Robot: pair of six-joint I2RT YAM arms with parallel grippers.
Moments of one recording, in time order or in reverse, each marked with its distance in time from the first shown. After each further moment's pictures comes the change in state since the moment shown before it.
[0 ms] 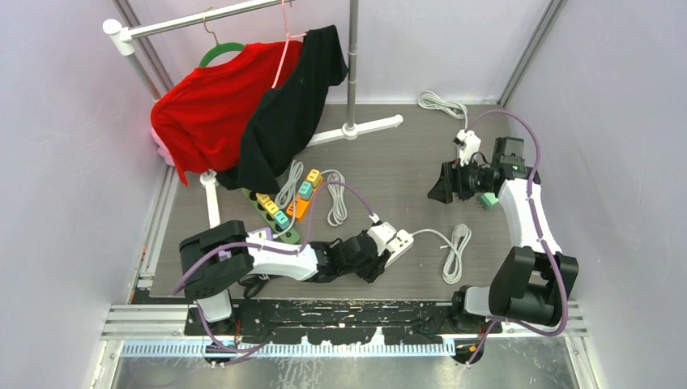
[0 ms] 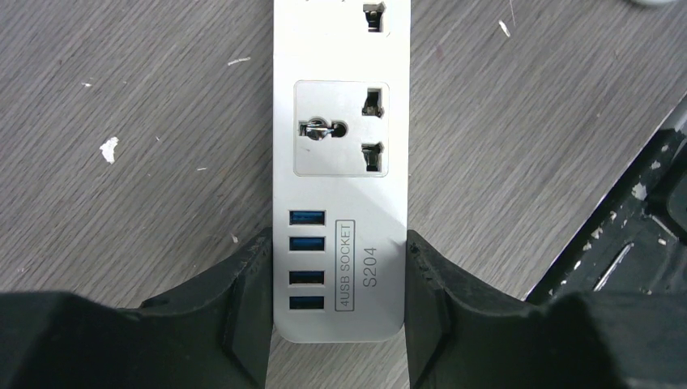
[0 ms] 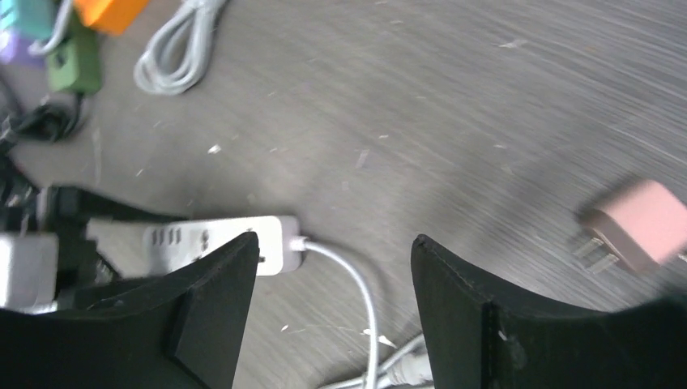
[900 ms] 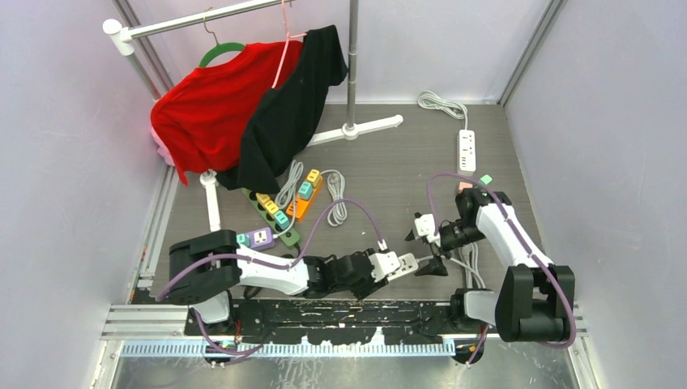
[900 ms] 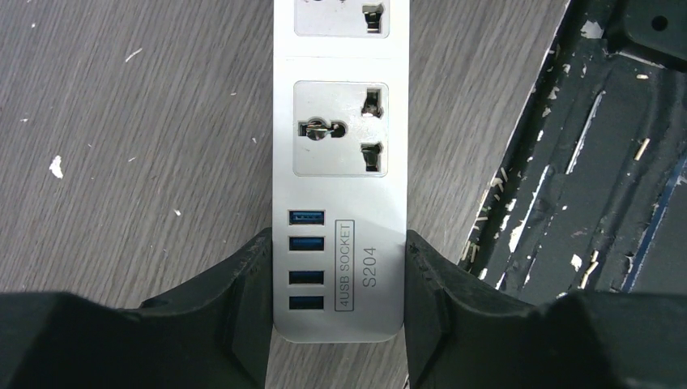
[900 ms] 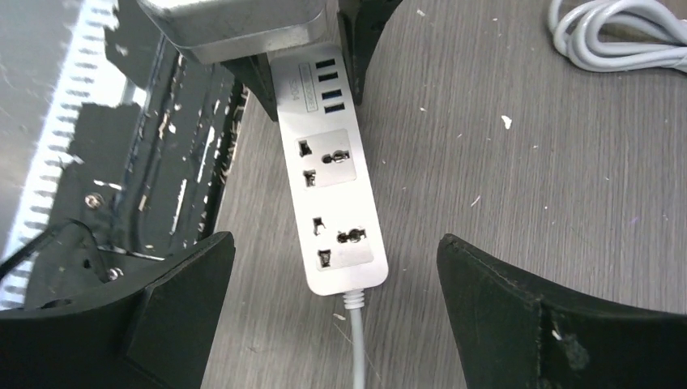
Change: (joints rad) left arm -0.103 -0.083 -0.114 0.065 0.025 0.290; right arm 0.177 -0.088 -0.282 -0.679 -0.317 -1.578
